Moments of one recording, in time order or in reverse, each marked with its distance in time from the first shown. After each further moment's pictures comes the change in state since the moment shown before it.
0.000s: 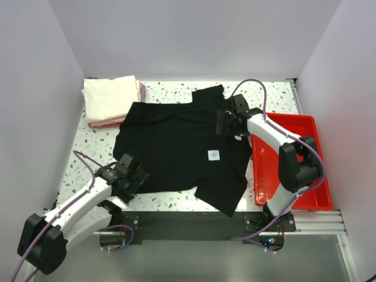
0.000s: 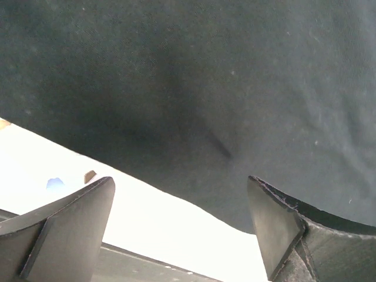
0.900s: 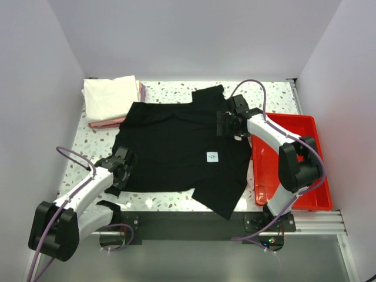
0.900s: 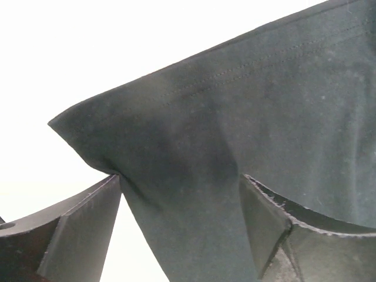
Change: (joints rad) left arm 0.194 0.189 0.063 -0.023 -0.331 -0.147; right arm 0.000 0.000 -0.005 -0.006 -0.002 -0.022
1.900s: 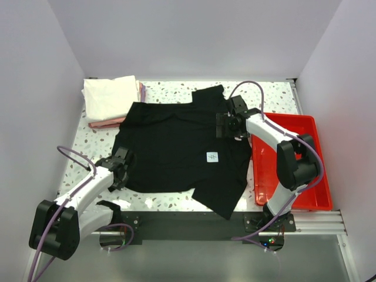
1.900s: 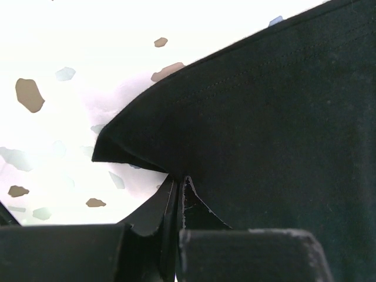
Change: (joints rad) left arm 0.009 0.012 -0.005 -0.008 -0.004 0.033; right arm 0.000 0.028 0.002 -0.007 -0.011 -0.026
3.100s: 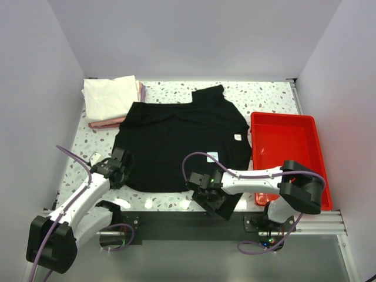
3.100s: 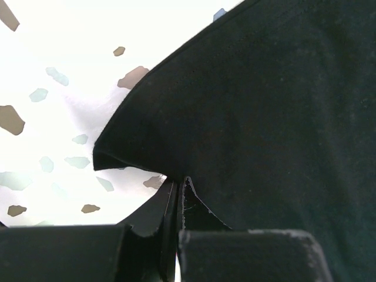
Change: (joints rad) left arm 0.000 -0.128 -0.011 0.032 0.021 0.188; right arm 0.877 -0.203 -0.401 -0.206 -0.057 0.057
